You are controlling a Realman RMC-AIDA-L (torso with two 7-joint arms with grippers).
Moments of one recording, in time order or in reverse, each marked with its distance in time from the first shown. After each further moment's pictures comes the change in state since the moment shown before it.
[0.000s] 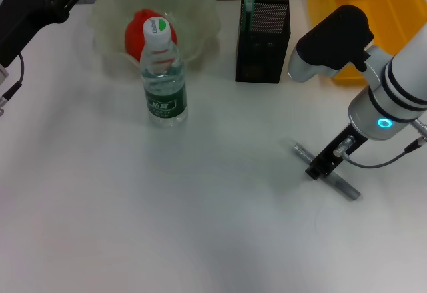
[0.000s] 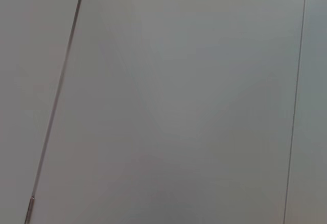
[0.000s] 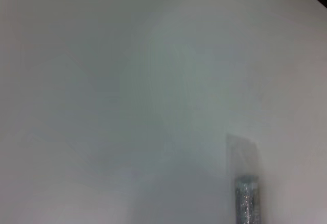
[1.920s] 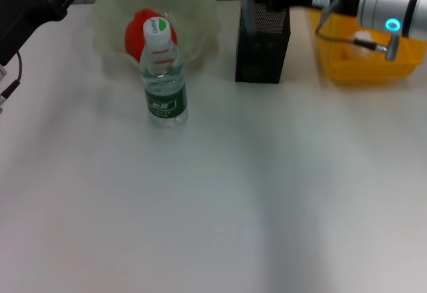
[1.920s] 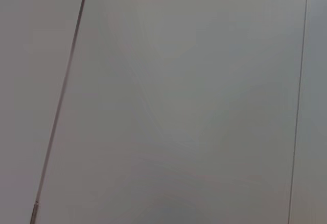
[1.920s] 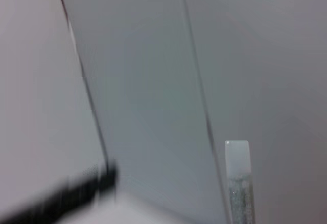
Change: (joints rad) left arm 0.000 0.000 -0.002 0.000 -0.011 -0.001 0.012; right arm -0.124 -0.006 0.343 0.191 1.157 0.466 -1.027
